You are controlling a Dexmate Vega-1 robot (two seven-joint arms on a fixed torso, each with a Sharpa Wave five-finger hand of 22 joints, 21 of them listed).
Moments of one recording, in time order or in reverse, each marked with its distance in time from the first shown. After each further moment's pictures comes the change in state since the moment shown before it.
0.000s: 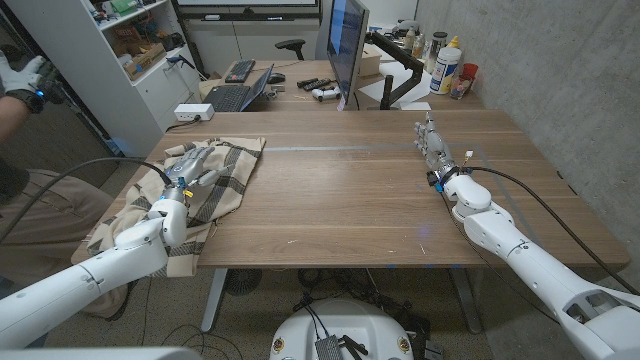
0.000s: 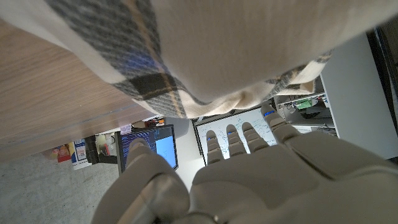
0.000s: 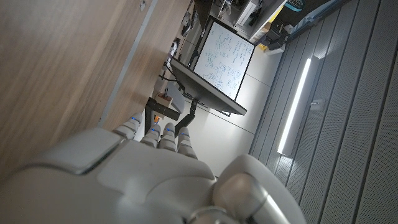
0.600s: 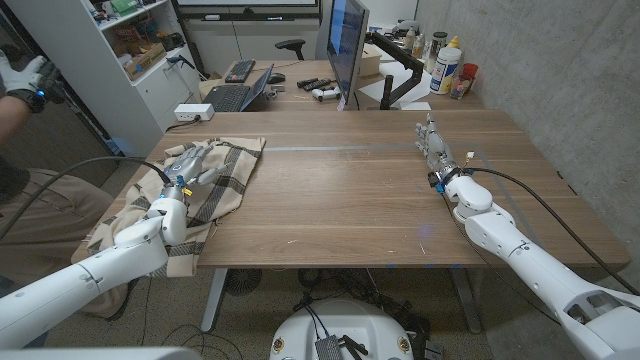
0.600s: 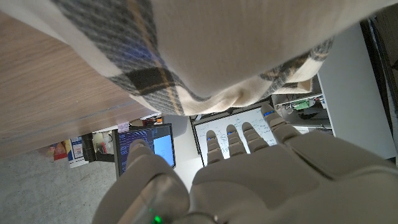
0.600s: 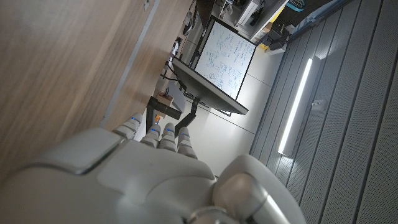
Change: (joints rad) left arm -0.001 0.003 -0.005 -0.008 -0.017 0.008 0.003; left_hand -0.011 0.000 0.000 0.000 -0.009 0.000 0.000 0.000 0.000 -0.005 0.005 0.000 0.000 0.000 0.000 0.000 0.000 0.000 0.000 0.000 0.000; right arm 0.000 -0.002 0.000 0.010 -0.007 0.006 0.000; right_hand 0.000 0.000 0.000 0.000 0.000 0.000 0.000 0.000 0.000 0.000 0.000 0.000 0.000 0.000 0.000 0.000 0.000 0.000 0.000 0.000 0.000
